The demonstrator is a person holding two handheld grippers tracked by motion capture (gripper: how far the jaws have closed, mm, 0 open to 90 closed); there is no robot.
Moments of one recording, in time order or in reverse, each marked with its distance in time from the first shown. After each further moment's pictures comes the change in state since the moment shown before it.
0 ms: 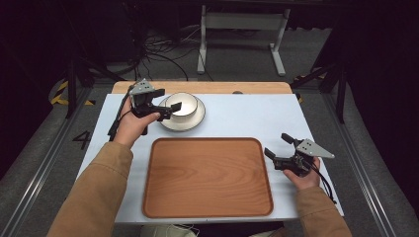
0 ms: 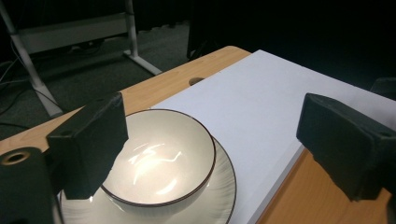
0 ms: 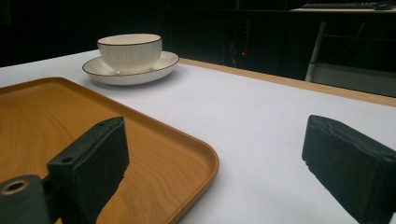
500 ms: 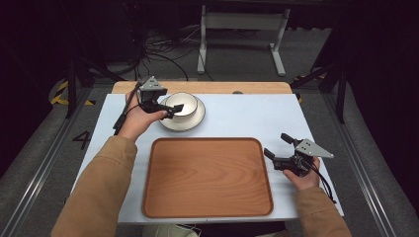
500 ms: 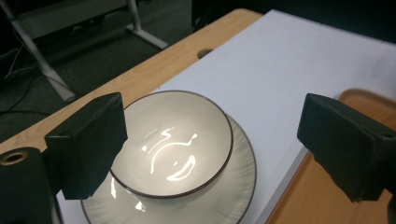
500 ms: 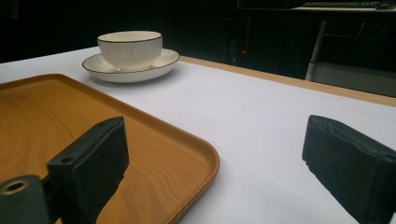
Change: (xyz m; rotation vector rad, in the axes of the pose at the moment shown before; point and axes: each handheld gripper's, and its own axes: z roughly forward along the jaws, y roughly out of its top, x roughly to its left) left arm 0.003 0.010 0.015 0.178 0.030 0.124; right arm 0.001 0.000 0.001 0.010 0.002 -0.009
